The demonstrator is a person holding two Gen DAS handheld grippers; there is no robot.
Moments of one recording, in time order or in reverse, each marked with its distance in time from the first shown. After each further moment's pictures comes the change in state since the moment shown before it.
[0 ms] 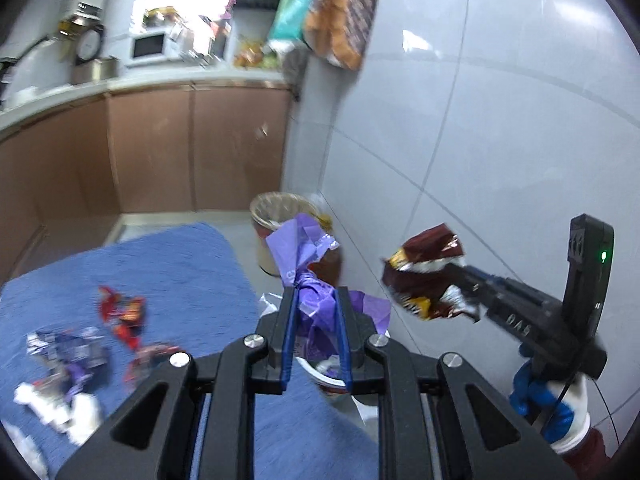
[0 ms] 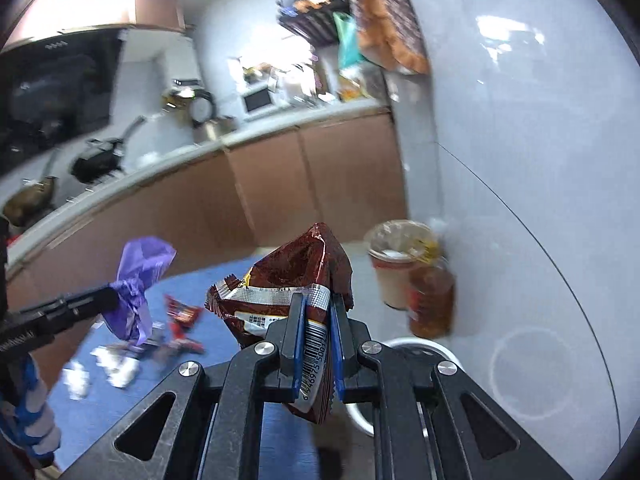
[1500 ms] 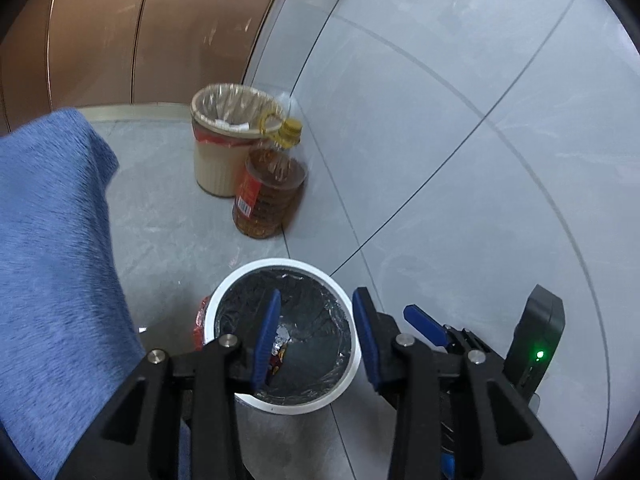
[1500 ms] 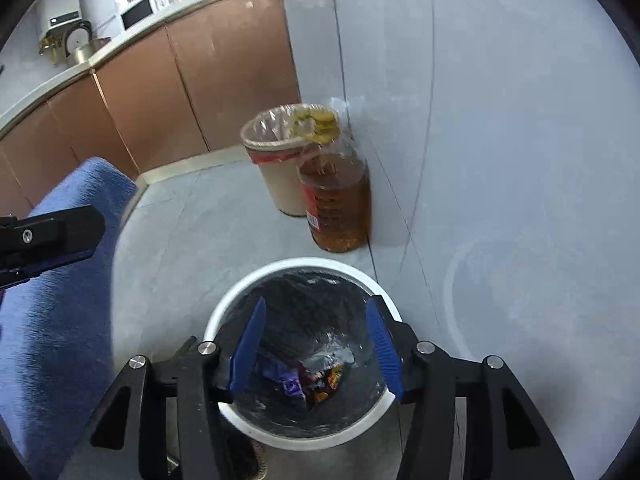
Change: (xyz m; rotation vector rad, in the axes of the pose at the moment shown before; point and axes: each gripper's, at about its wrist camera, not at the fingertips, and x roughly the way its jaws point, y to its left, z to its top) left arm 0.244 0.000 -0.002 -0.177 0.290 -0.162; right arm 0.179 -0.118 -0.070 0.109 0.310 -0.301
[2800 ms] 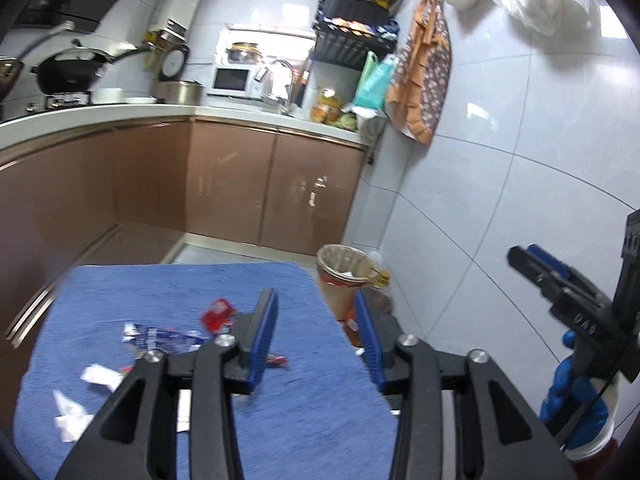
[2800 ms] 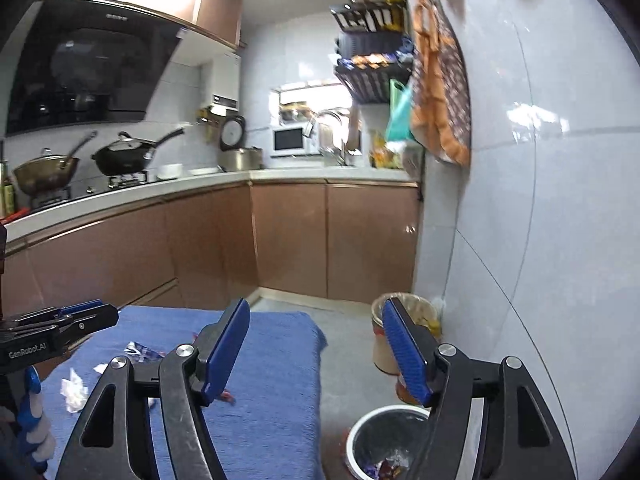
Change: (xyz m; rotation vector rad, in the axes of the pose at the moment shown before) left arm -0.390 0.052 -0.120 0.001 -0.562 0.305; right arm -0.311 0.167 0.014 -0.303 -0.536 0.261
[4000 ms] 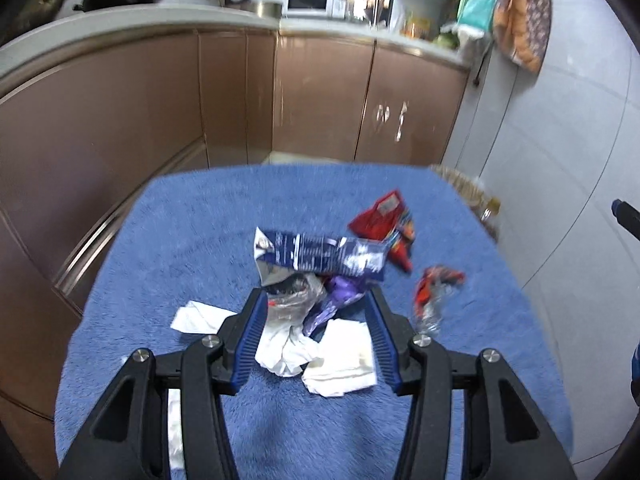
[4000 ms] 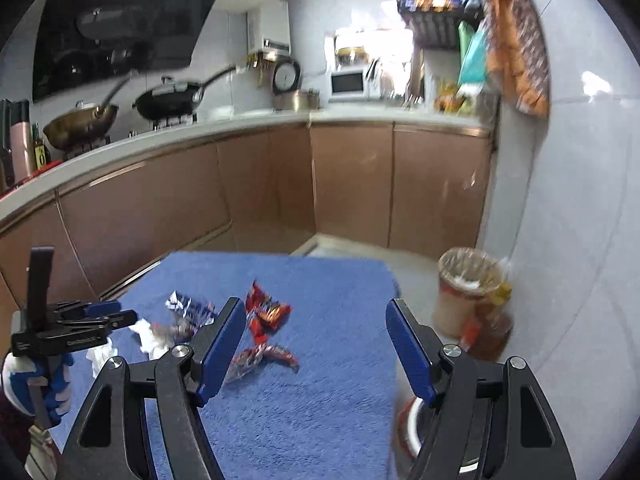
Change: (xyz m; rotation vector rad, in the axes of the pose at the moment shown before) left arm 0.082 0.149 -0.081 -0.025 0.309 0.257; right arm 0.090 0.060 -0.045 -0.025 0.229 0.216
